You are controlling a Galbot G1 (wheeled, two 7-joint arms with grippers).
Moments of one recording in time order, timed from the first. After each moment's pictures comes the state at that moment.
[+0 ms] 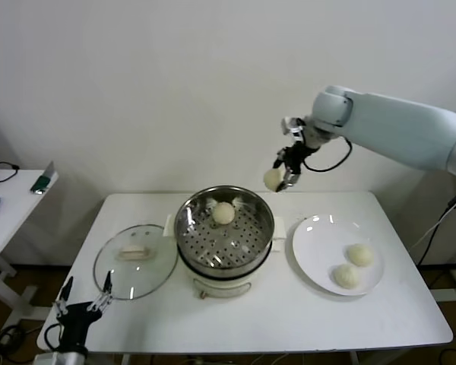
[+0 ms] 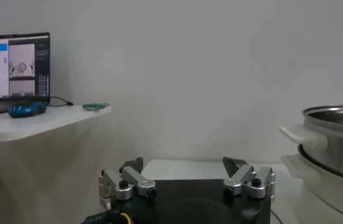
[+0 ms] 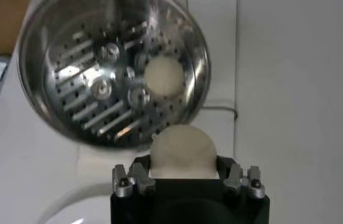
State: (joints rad) left arm 1.73 -1.43 -0.77 -2.02 -0.24 -0.09 -0.04; right arm 0.81 1.12 -1.54 1.09 0.79 -0.27 -1.03
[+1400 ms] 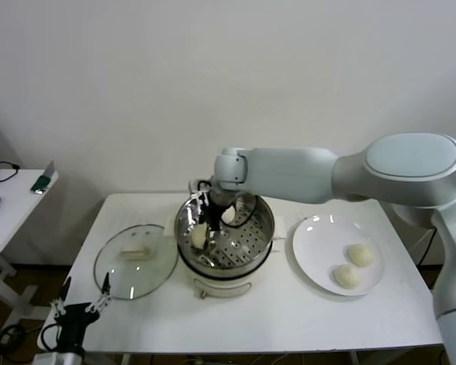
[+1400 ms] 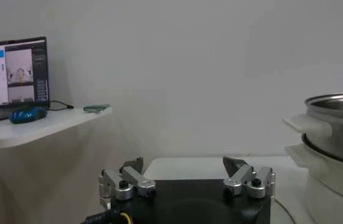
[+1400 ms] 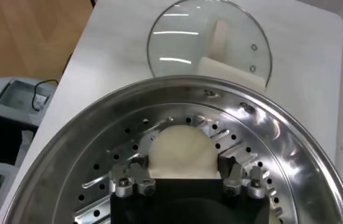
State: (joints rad) left arm 1.74 -1.41 -0.78 -2.00 -0.21 -0.09 -0.03; right arm 0.62 1.43 -1.59 1.12 0.89 -0.38 -0.84
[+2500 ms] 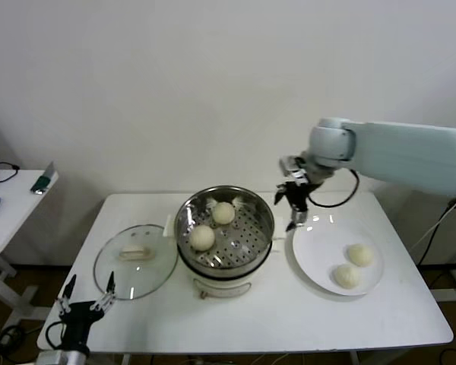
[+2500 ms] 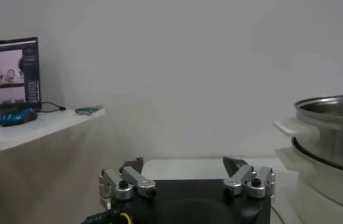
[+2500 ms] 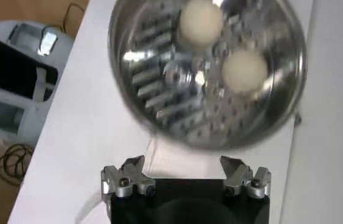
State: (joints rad) left arm 1.74 -1.43 -0.77 -2.03 -0.19 -0.07 -0.02; right arm 0.81 0.83 -1.63 1.45 0.57 -0.29 -1.00
